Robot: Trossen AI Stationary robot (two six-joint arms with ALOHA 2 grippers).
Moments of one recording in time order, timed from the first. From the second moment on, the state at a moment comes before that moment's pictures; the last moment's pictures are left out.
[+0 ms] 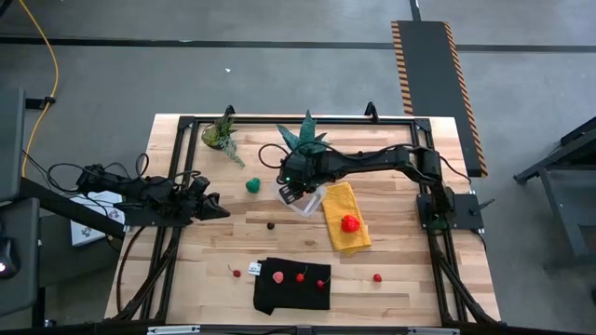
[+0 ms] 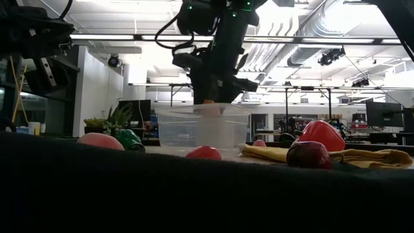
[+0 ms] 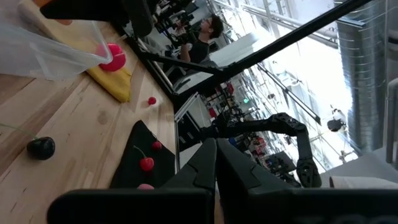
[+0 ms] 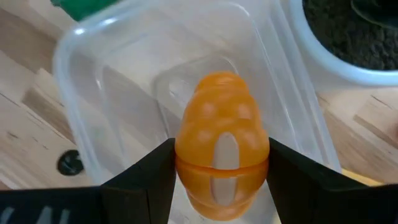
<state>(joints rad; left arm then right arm) -0.16 0.01 0.01 0.02 -0.01 -1.05 -0.07 2.08 1.72 -0.87 0.12 0.87</state>
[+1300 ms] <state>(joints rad) -0.16 0.01 0.01 0.01 0.01 -1.05 -0.04 2.08 1.72 -0.90 0.13 0.85</state>
